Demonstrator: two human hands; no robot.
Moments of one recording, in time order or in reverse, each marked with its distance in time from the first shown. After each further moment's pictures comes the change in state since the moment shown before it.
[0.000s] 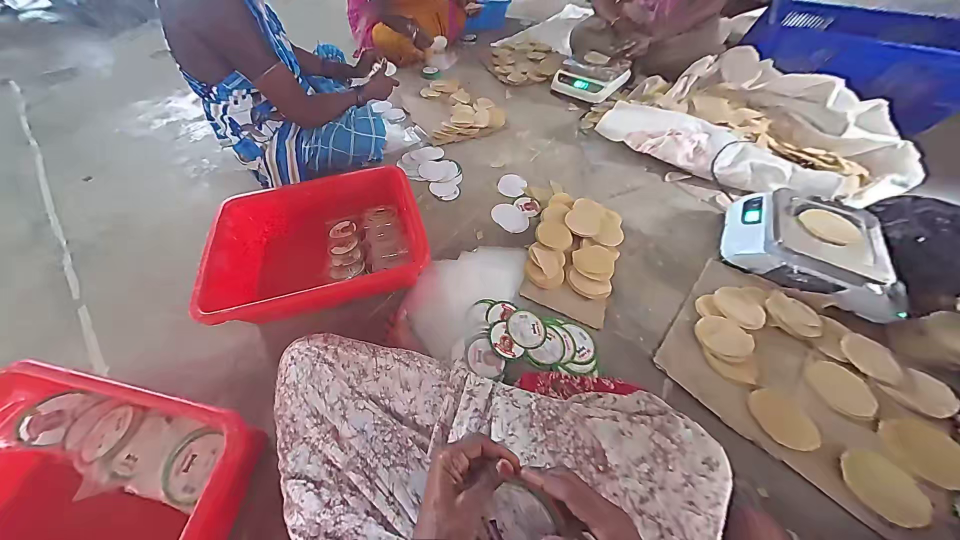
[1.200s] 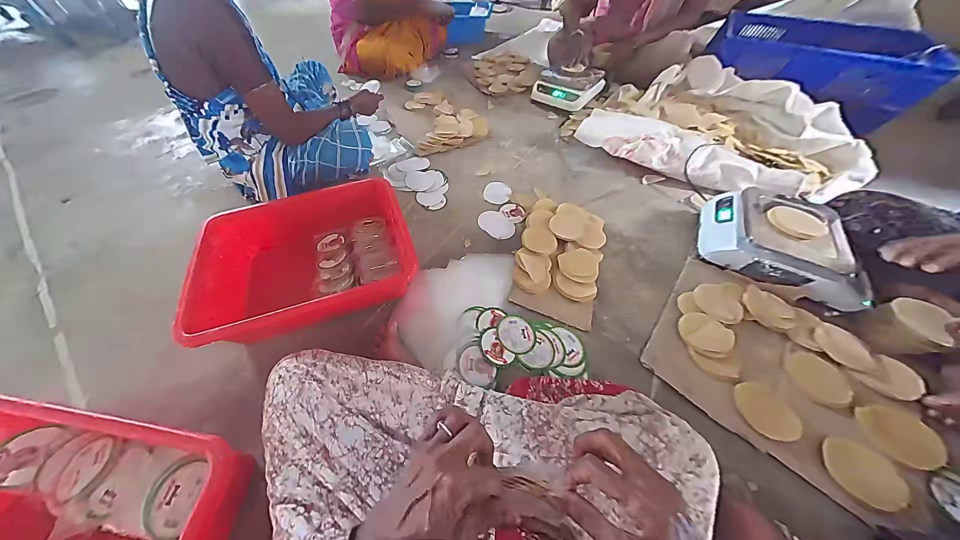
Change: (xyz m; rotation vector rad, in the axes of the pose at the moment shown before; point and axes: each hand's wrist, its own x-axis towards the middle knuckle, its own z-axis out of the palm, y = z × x) left_hand 0.030 0.046 -0.025 0.881 -0.392 0.523; right_hand 0.023 -0.028 -0.038 -0.593 0.151 -0.090
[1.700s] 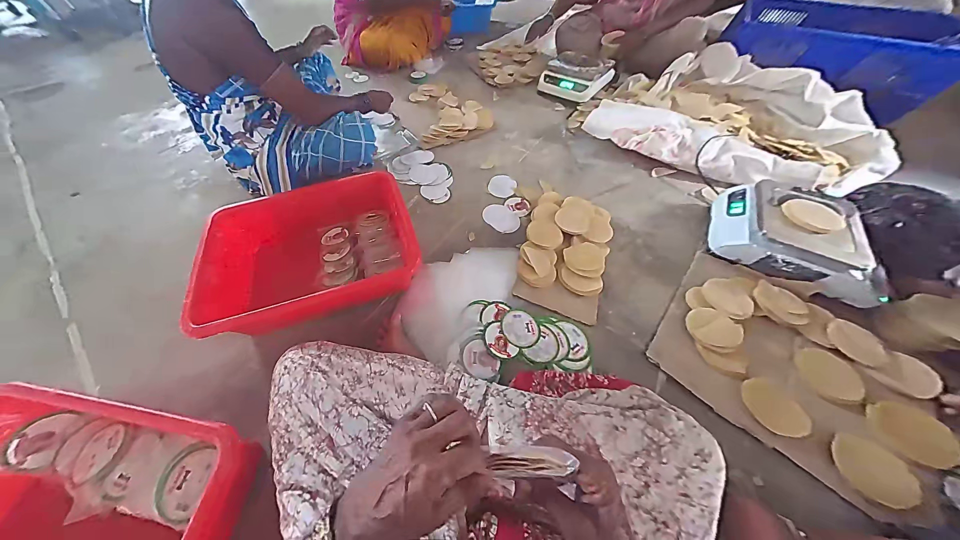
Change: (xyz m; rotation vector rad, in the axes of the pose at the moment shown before) left_hand -0.004 -0.017 -0.020 0.145 0.132 0.198; right_hand -0.008 0.003 0.067 0.691 0.188 0.108
